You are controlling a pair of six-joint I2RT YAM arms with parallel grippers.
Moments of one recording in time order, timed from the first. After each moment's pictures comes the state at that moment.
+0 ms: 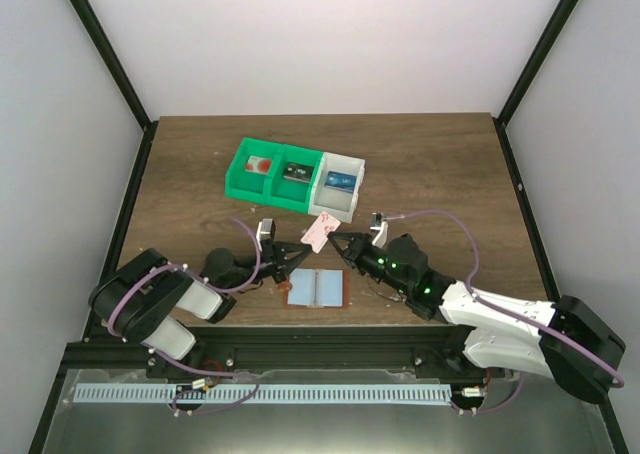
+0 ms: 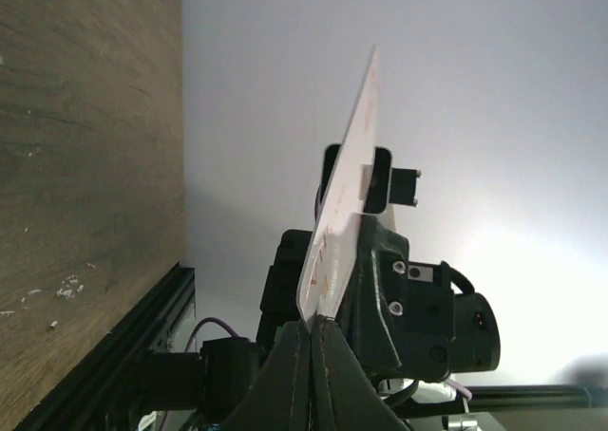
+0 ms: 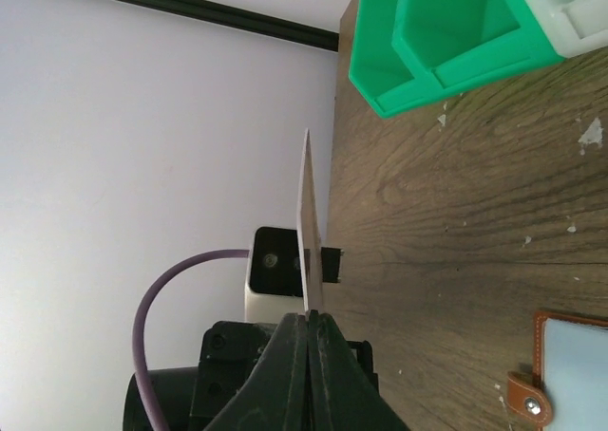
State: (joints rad) left arm -0.63 1.54 0.15 1.52 0.60 -1.71; right arm 0.91 1.07 0.39 0.56 -0.02 1.34
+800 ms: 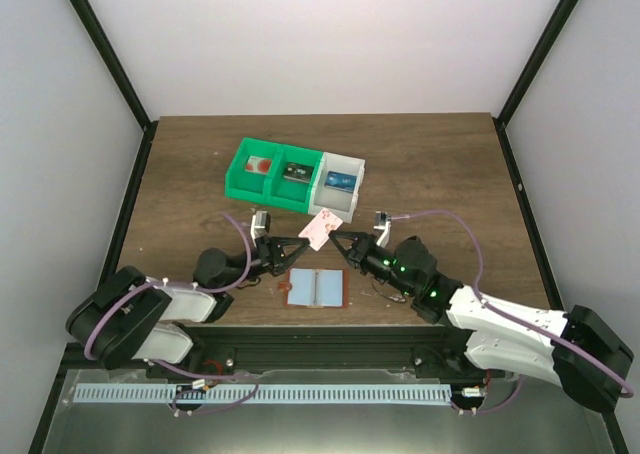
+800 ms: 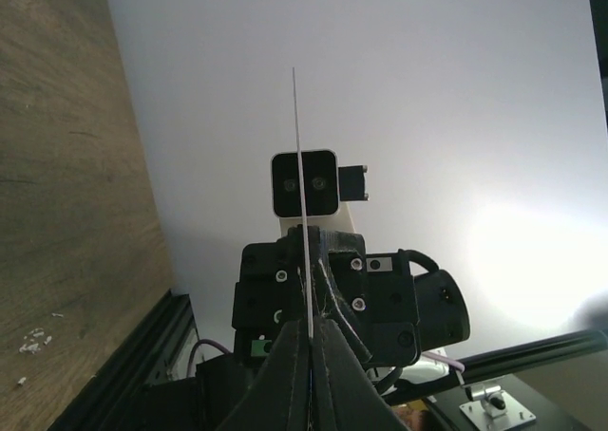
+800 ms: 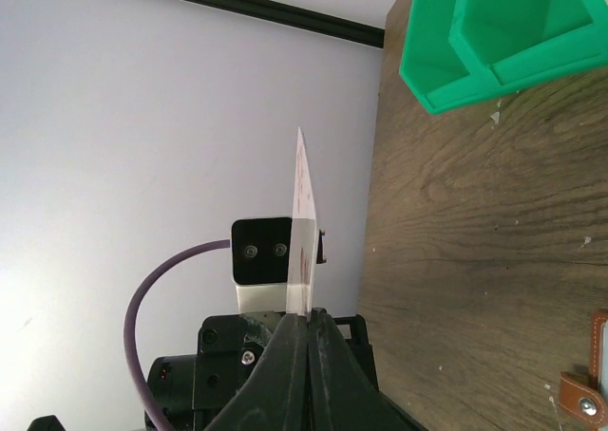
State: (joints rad) left arm -0.63 1.38 0.17 1.46 0.59 -1.58; right arm 0.91 0.99 0.37 0.57 -0.03 1.34
